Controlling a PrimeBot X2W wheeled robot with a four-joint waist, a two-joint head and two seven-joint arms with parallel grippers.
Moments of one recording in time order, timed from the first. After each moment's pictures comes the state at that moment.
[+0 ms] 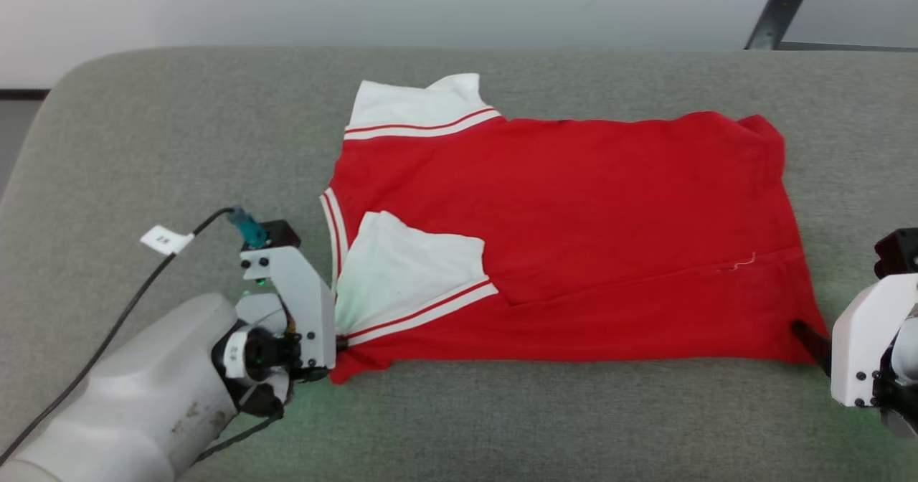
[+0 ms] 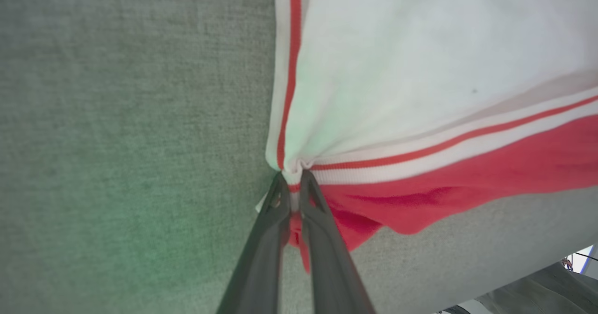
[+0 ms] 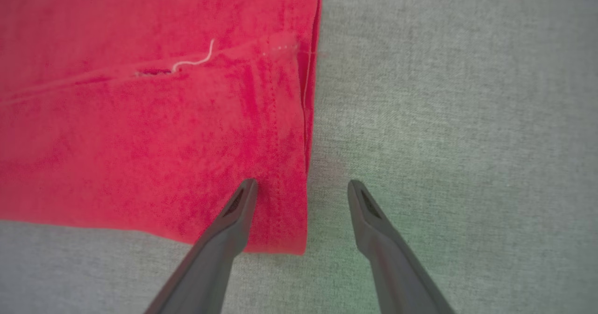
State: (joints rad) left arm -0.87 0.56 -1.15 0.59 -1.49 0.22 0.59; right arm -0.30 -0.33 -0.05 0.16 0.36 0.13 0.84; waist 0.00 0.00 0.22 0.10
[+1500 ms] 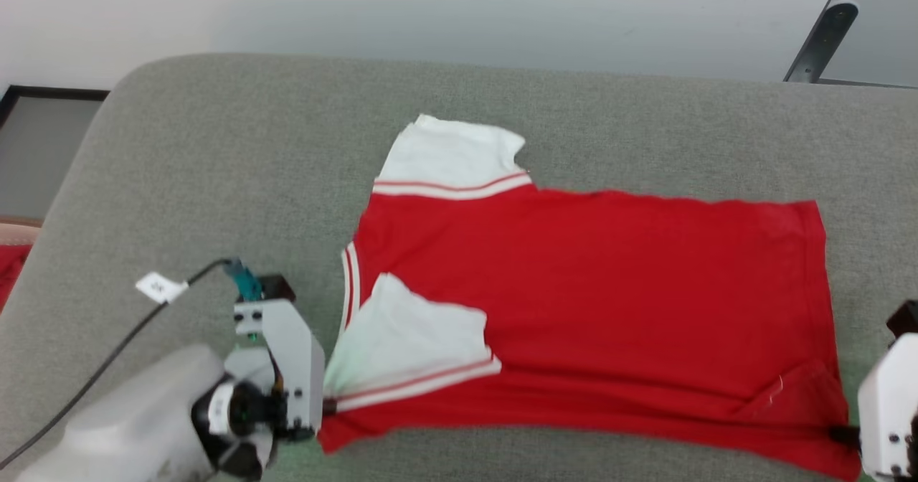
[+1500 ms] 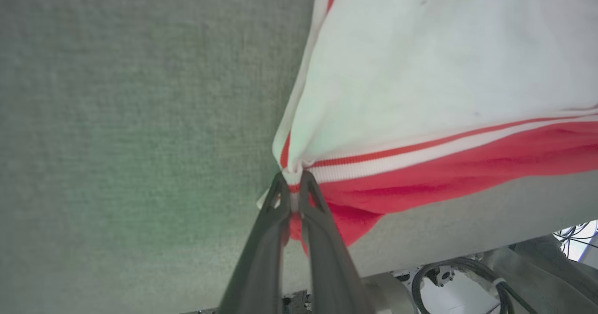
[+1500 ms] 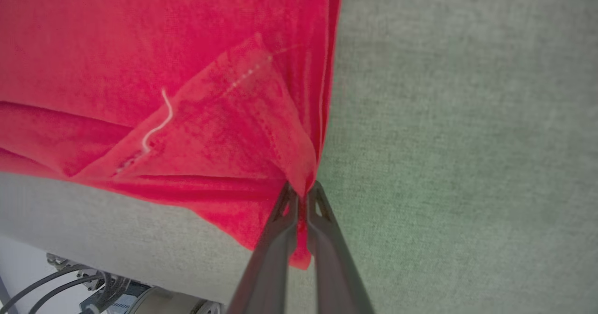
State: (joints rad) left arm -0.77 0.66 -1.17 0.42 -1.50 0.27 0.64; right arm -0.17 -0.30 -0.18 0.06 0.43 0.13 1.25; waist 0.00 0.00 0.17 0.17
